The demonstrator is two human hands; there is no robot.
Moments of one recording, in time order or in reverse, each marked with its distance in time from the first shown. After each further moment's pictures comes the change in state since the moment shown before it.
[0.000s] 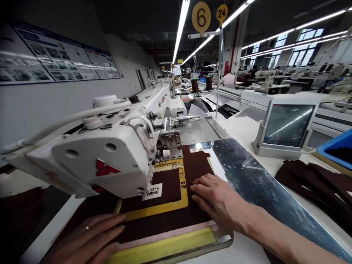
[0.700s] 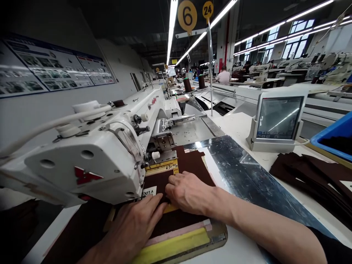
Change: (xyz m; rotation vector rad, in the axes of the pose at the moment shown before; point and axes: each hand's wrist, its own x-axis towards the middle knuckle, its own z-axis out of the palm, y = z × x) left_hand 0.122 0.069 0.057 0.154 -0.137 -0.104; right_hand 0.060 -0.005 0.024 -0.292 -0.080 -0.275
